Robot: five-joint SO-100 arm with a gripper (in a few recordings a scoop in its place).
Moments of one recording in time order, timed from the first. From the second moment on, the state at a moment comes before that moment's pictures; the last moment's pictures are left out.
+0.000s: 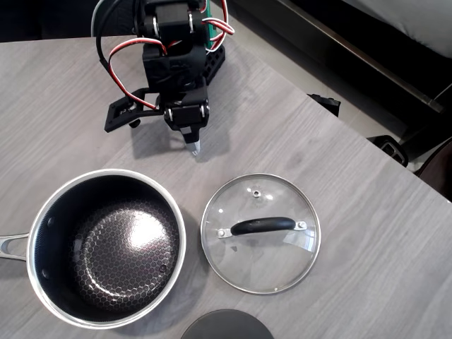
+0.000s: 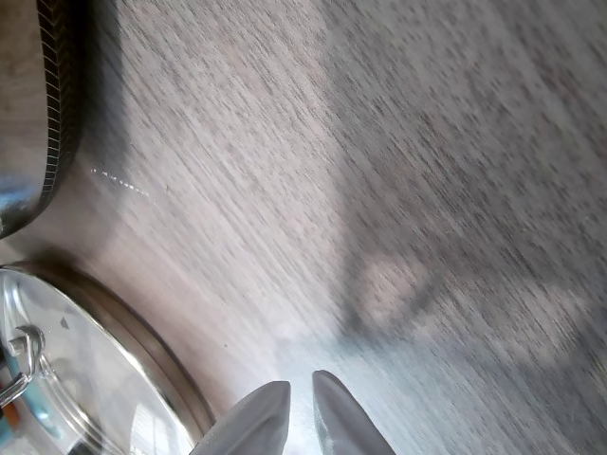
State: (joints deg) arm -6.2 189.5 176.7 71.0 6.5
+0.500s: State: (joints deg) arm -6.2 189.5 176.7 71.0 6.5
